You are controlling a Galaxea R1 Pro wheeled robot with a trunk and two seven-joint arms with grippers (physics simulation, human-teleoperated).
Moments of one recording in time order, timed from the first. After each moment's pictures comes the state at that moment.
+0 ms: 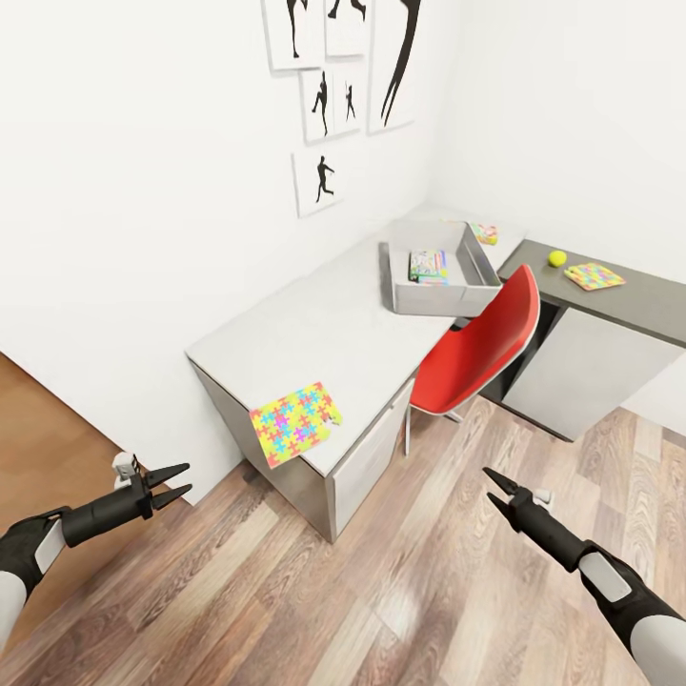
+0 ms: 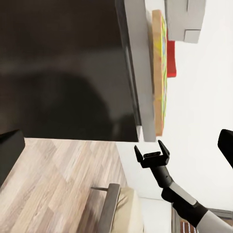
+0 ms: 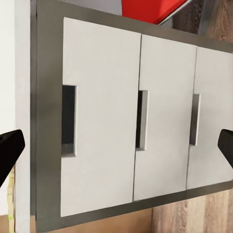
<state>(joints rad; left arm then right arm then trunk) -0.79 0.41 0.45 -0.32 0.05 0.69 -1.46 -0.65 -0.32 -0.13 -0.34 -0.91 0.42 0.93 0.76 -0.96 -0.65</state>
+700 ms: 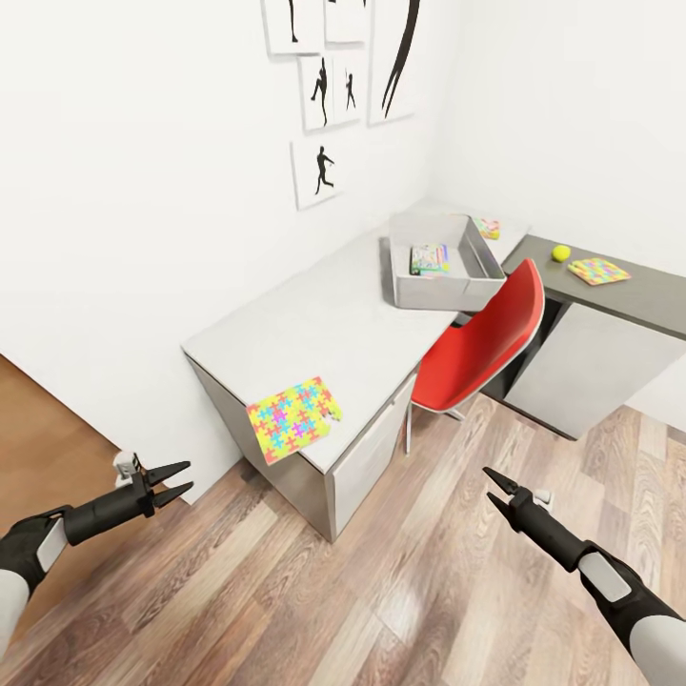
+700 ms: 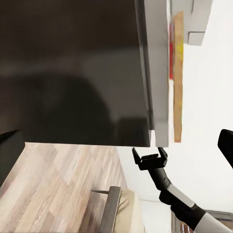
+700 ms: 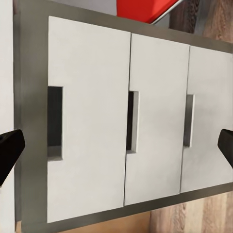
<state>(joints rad) -0.79 0.40 0.46 -0.32 0.05 0.69 -1.45 -0.65 -0.32 -0.14 -0.34 -0.91 0.42 0.93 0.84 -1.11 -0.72</state>
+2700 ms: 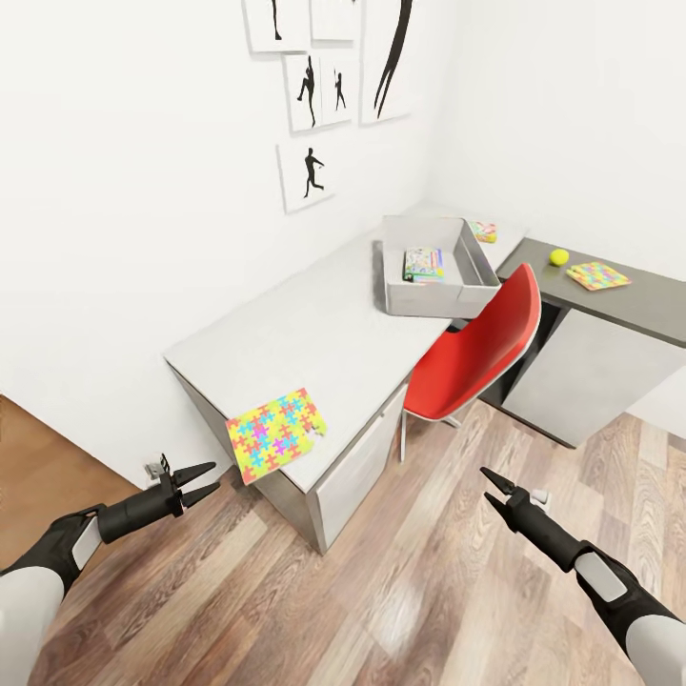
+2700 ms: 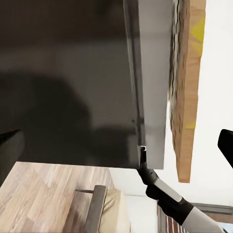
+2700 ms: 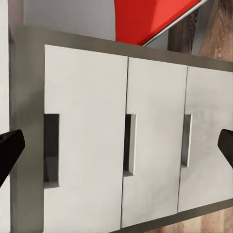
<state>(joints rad) -0.79 0.31 0.45 -0.33 0.05 0.69 -1.45 -0.65 -0.31 -0.13 -0.33 -0.91 0.41 0.93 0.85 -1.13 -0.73</state>
